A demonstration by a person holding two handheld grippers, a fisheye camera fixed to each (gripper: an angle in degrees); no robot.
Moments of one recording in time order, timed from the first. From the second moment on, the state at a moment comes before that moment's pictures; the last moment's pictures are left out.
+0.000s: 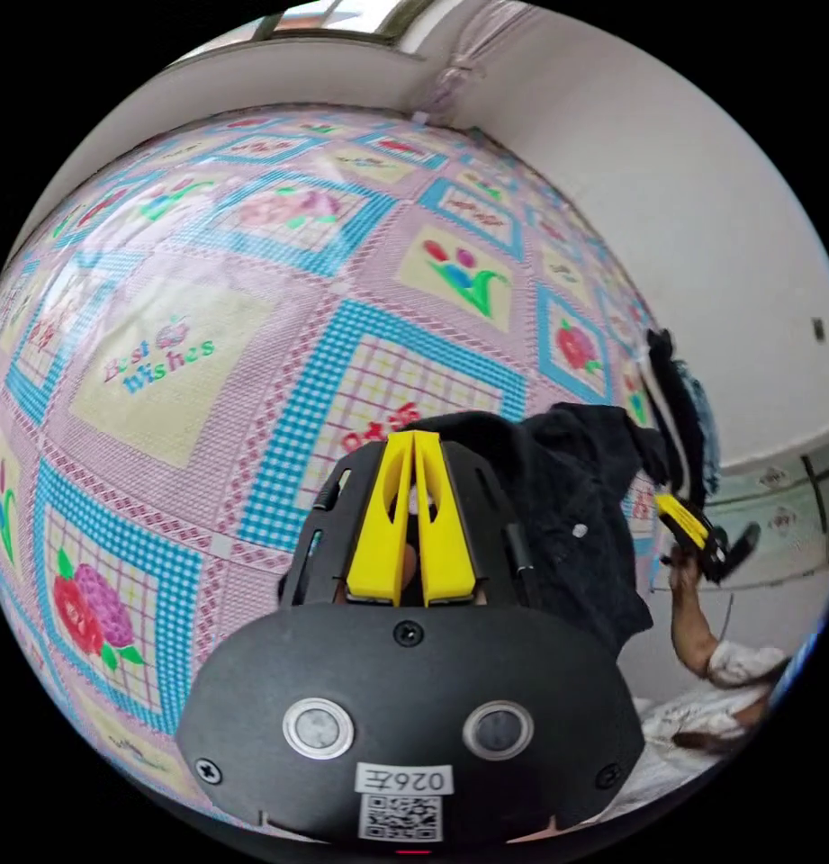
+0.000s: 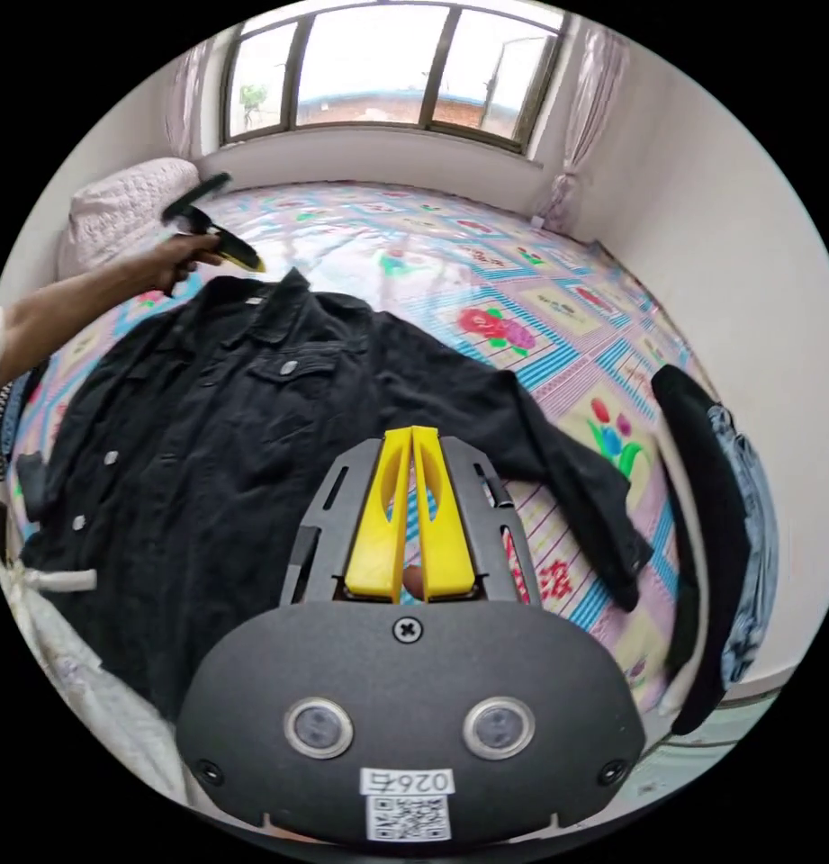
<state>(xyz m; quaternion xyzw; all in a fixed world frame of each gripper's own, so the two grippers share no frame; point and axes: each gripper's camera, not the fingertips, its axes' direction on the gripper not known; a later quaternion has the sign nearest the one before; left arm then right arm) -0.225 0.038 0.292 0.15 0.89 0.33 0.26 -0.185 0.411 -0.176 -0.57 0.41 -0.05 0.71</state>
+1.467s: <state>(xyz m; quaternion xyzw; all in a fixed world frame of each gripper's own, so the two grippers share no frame) -0.214 0.266 0.486 0.41 0.87 0.23 0.14 -0.433 0.511 -0.301 -0.66 0.29 -0.02 0.70</state>
